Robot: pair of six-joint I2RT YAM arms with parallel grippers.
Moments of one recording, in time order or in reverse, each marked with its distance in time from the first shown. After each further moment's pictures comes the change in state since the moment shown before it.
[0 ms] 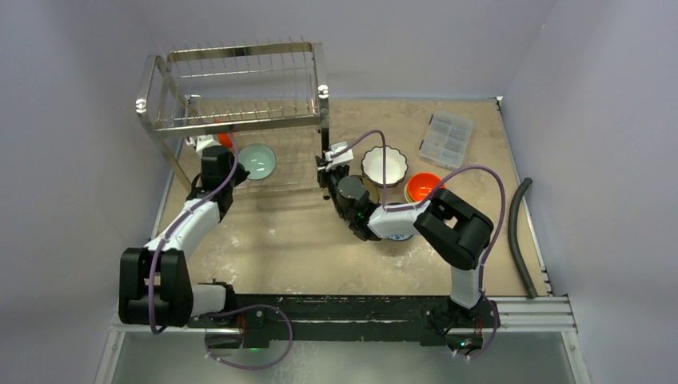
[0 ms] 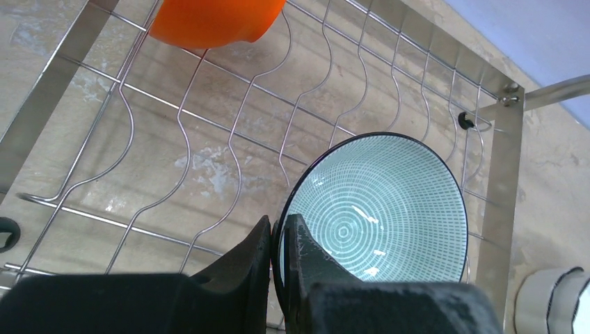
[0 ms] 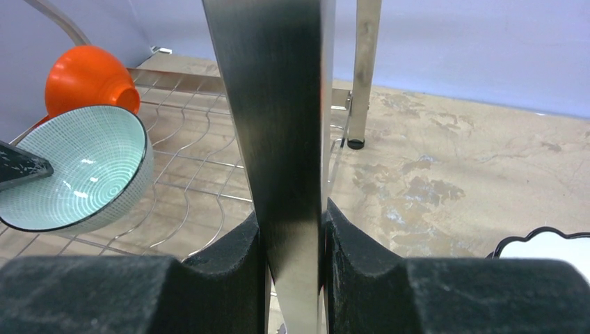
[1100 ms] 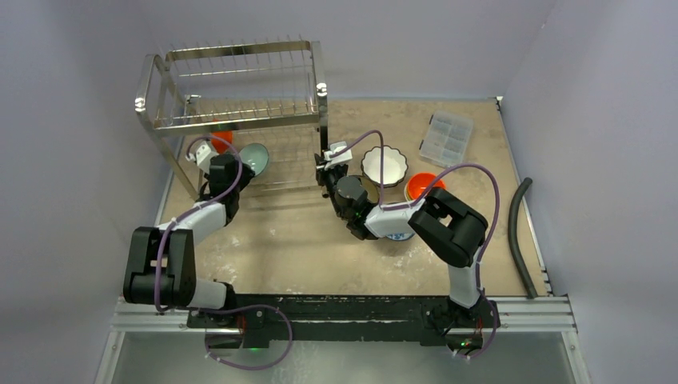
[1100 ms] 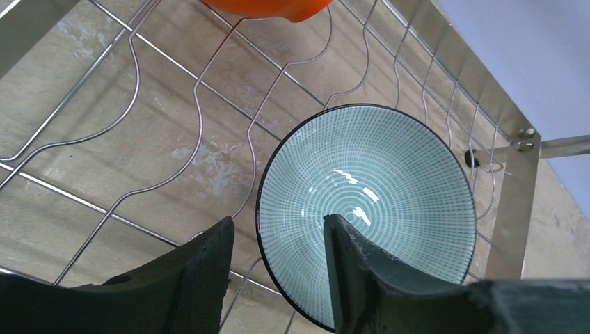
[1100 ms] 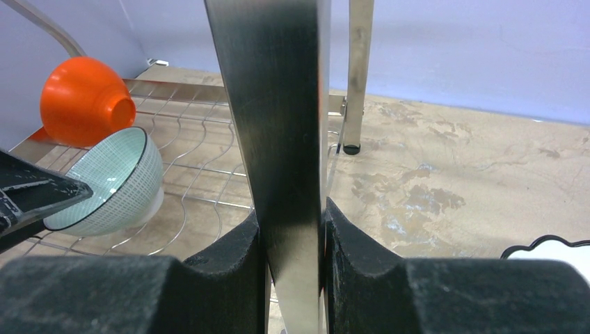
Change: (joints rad) left arm -0.012 0.086 -0.098 0.189 -0.089 -0.190; right arm 0.000 0.032 0.019 0.034 0.011 -0.008
